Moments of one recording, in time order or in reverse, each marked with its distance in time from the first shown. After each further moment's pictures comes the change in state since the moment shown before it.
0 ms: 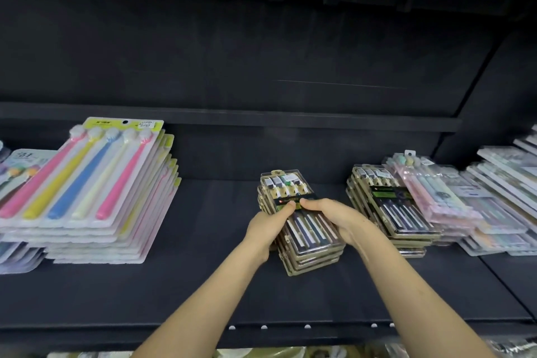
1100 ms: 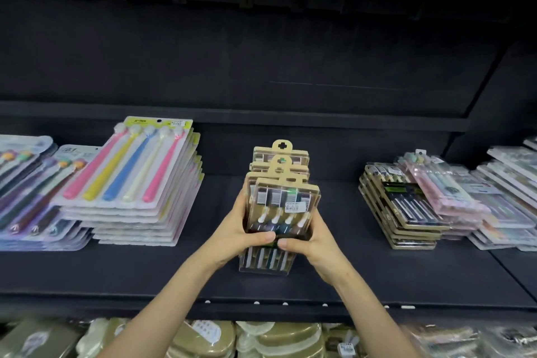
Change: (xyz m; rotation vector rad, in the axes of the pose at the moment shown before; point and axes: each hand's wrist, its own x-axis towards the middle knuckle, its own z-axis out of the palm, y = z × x) left_hand -0.067 -0.009 -0.098 0.250 -0.288 0.599; right_hand -0.058 0.057 0.081 0.046 -0.139 -0.717
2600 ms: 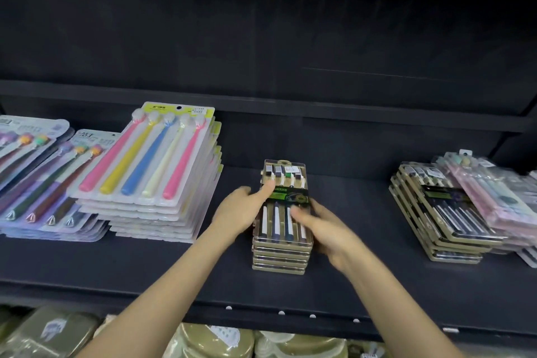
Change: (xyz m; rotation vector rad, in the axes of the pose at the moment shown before) left_hand 0.029 0.017 -0.032 0.276 0.336 -0.553; right_hand 0.050 -0.007 0.027 0.038 0.090 0.493
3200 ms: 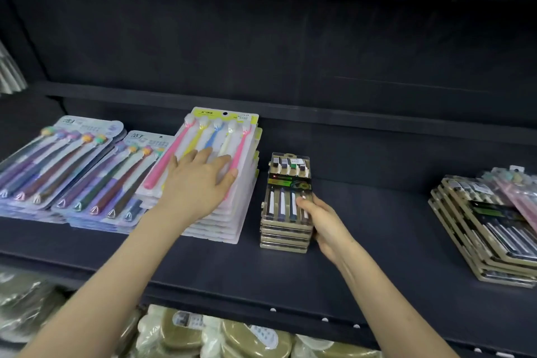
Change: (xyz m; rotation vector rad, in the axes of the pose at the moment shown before) left_hand -0.018 -0.020 -0.137 0.984 0.369 0.262; right_hand 0.040 -0.006 0.069 0.132 -0.022 -0.100
